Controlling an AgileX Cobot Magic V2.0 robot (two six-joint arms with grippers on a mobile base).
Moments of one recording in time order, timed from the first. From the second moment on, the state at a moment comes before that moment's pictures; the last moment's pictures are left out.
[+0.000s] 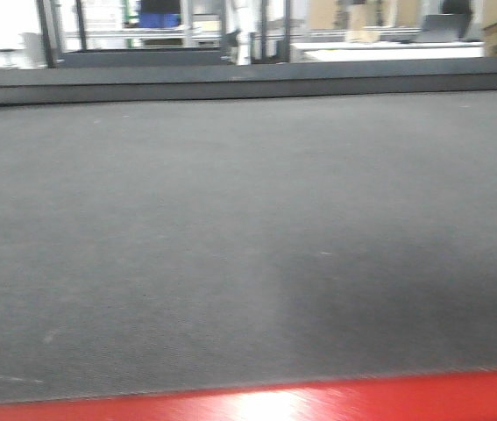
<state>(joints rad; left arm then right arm) -0.07 -0.02 0.03 0.01 0.01 -0.09 0.46 0.29 -0.60 -0.29 0.31 0.33</state>
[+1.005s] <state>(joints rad) -0.07 -0.02 0.03 0.01 0.01 -0.09 0.46 0.29 -0.60 -0.29 0.31 0.33</state>
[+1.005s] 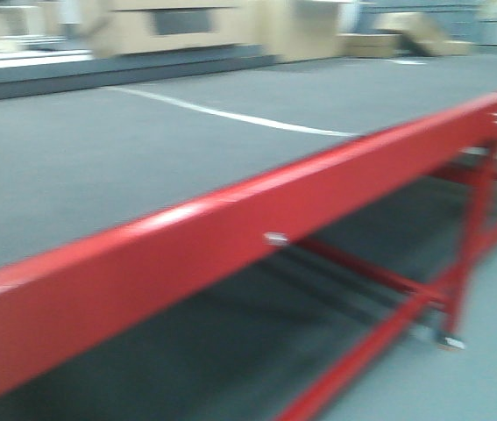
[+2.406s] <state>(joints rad) -0.07 -0.02 0.03 0.01 0.01 -0.09 0.46 0.29 -0.60 -0.29 0.31 0.33</state>
